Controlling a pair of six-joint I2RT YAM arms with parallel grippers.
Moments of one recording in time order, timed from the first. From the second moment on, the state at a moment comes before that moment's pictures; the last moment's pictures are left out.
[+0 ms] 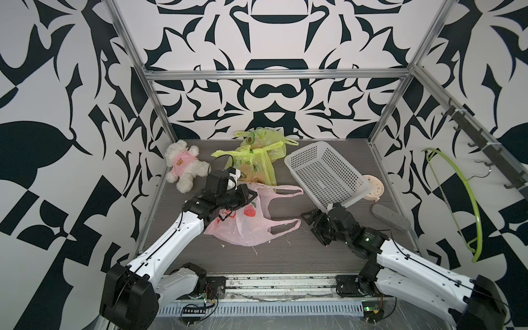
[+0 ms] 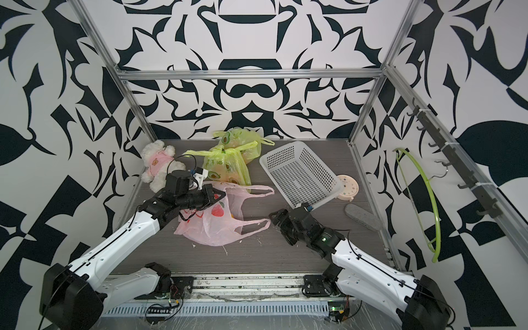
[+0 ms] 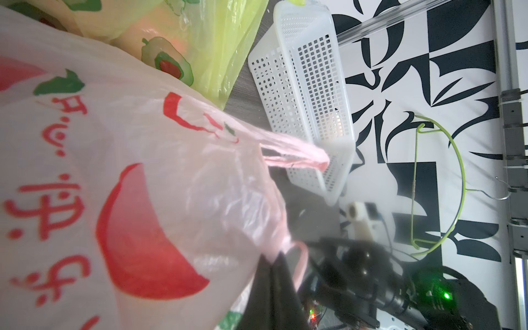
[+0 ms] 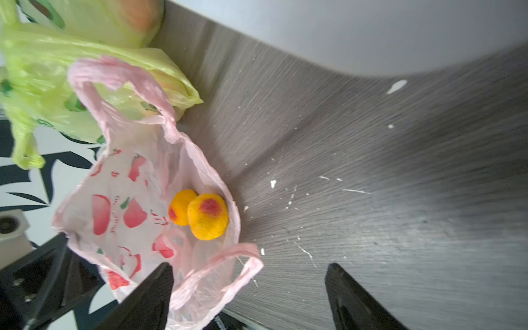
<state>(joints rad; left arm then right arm) -0.45 1.11 0.80 -0.31 0.49 -0.84 0.76 0.84 0.44 -0.27 -0.04 1.51</state>
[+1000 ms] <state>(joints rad) -0.45 1.08 0.74 -0.29 0.49 -0.86 0.91 1.10 0.52 -0.07 0.02 1.56</state>
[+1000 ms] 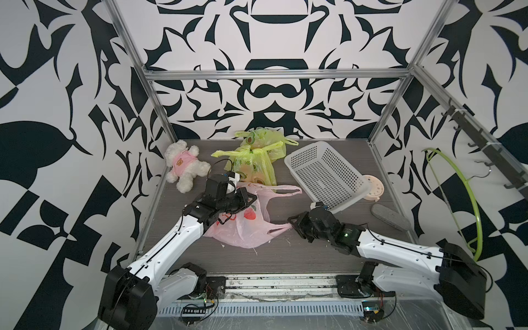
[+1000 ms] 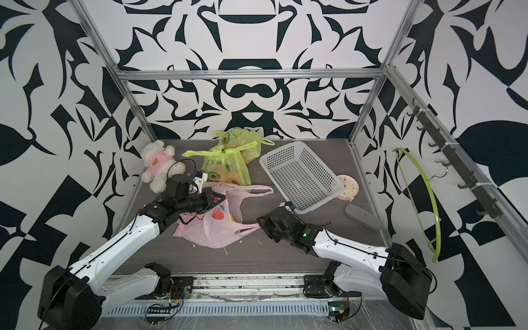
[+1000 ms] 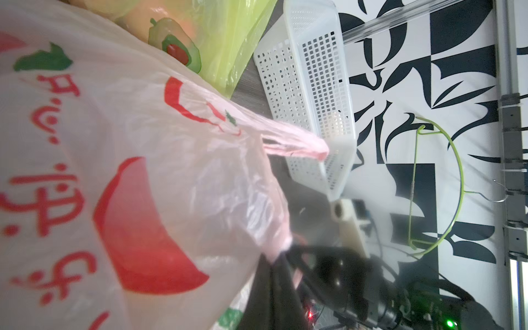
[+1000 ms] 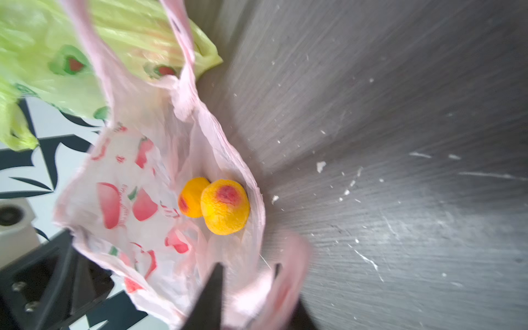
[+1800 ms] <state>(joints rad) -0.57 1.83 1.67 -0.81 0.17 -0.15 0.59 1.15 0.71 -0.38 -0.31 1.07</state>
